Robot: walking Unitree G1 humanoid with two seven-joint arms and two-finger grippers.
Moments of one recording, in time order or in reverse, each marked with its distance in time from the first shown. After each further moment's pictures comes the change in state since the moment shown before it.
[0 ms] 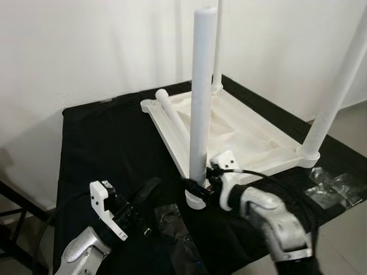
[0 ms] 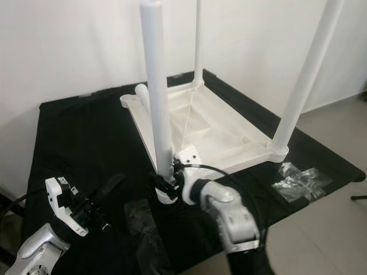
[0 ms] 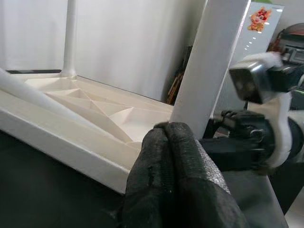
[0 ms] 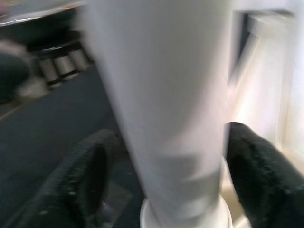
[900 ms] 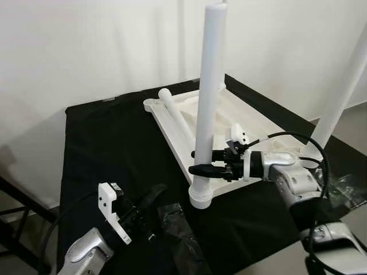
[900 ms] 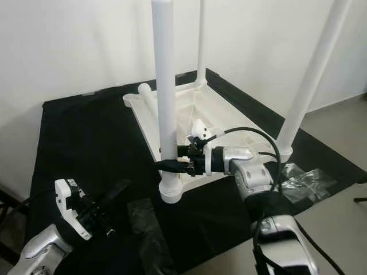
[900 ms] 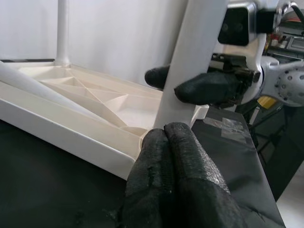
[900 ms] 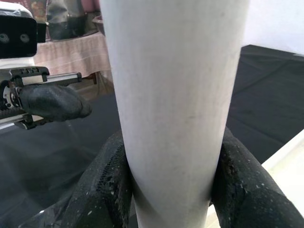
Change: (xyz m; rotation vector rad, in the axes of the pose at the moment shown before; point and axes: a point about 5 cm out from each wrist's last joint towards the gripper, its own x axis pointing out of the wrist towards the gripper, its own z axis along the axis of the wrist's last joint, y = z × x) left arm 0.005 -0.009 -0.010 -0.005 0.065 -0.055; right arm -0.016 -0.057 0.030 -0.119 -0.023 0.306
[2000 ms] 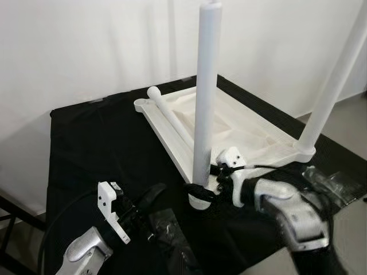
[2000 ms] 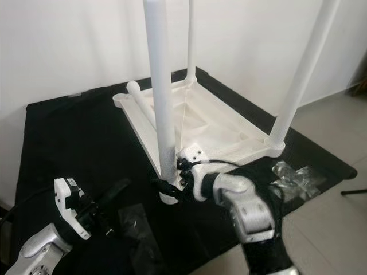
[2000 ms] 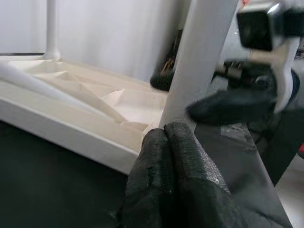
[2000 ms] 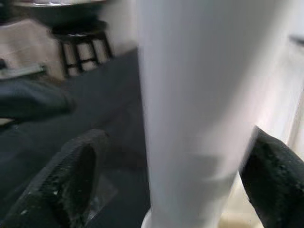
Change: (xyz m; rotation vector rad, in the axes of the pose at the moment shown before) left arm -0.005 0.000 -0.002 0.005 0.013 0.012; right arm 0.006 0.037 0.000 -0.022 0.053 -0.178
